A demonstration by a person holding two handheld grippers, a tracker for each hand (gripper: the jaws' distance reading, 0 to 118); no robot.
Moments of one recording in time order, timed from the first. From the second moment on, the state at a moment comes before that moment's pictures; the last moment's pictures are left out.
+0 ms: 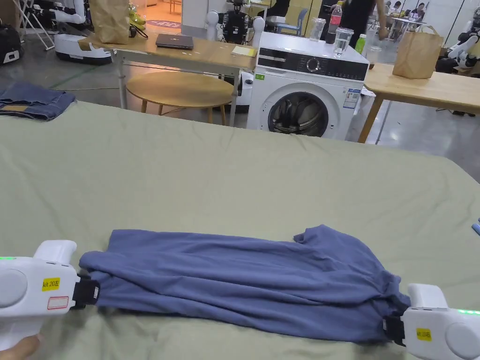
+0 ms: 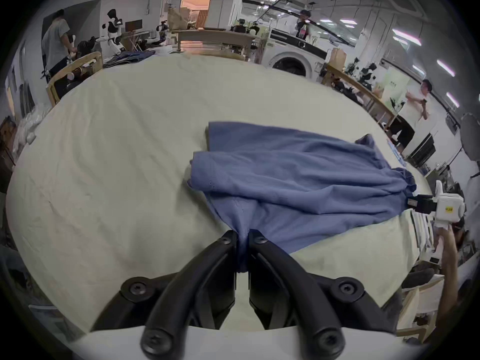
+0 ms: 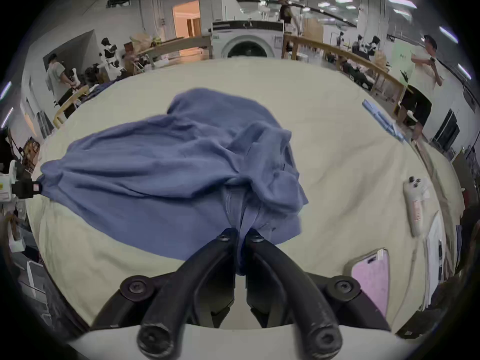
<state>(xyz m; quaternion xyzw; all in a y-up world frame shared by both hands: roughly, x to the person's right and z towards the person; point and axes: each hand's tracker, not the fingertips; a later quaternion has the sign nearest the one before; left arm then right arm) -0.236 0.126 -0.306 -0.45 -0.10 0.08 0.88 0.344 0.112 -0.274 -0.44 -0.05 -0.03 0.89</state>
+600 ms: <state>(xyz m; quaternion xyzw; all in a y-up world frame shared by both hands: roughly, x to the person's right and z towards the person) -0.272 0.105 -0.201 -0.48 -0.09 0.06 0.87 0.309 0.087 -0.151 -0.51 -0.06 -0.01 0.86</state>
